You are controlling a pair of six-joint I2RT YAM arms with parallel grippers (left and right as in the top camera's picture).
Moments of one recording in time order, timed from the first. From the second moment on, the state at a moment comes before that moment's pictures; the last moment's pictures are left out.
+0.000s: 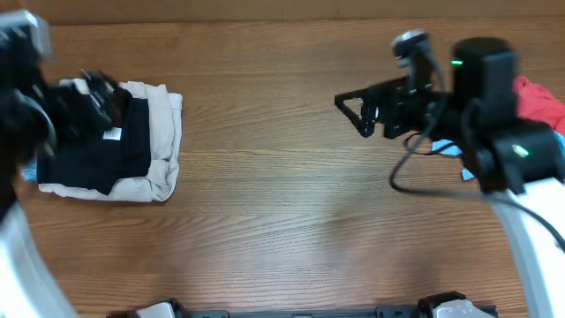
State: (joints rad) left arm 0.26 1.45 2.32 -1.63 0.29 0.03; right arm 0.21 1.30 1.56 -0.86 -0.59 0.18
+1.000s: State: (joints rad) left arm 0.09 1.38 2.26 -1.69 0.06 -0.05; right arm 0.18 1.10 1.57 -0.91 -0.28 0.02
